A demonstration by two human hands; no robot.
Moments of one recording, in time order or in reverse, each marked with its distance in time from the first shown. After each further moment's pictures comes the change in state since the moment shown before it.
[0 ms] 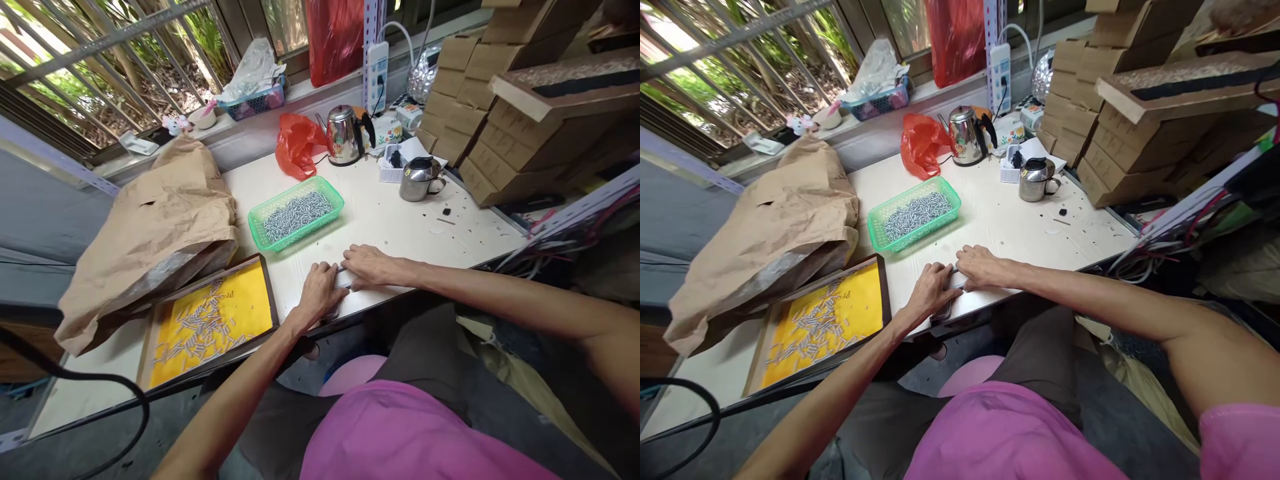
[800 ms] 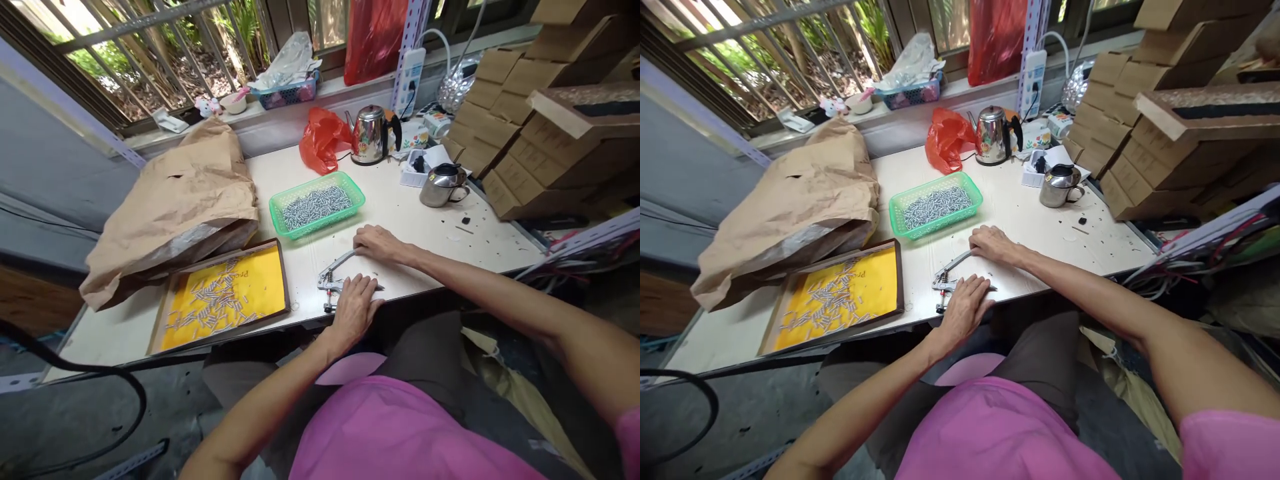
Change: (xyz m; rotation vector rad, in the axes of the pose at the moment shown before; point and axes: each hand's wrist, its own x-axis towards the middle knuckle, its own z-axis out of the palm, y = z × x) left_hand -0.042 0.050 0.051 -0.214 0.245 0.110; right_hand 0.029 0.026 0.003 0.083 0.149 0.081
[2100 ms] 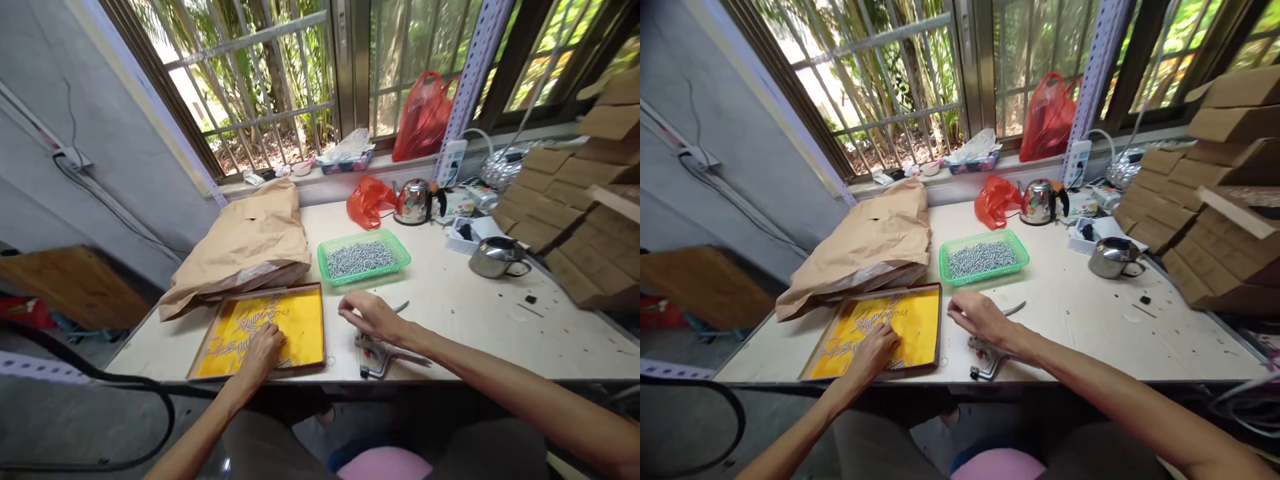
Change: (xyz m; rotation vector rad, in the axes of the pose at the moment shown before) left_hand -0.127 -0.176 -0.147 0.385 -0.057 -0.455; right_hand 0.039 -0.121 -0.013 0.453 0.420 -0.412
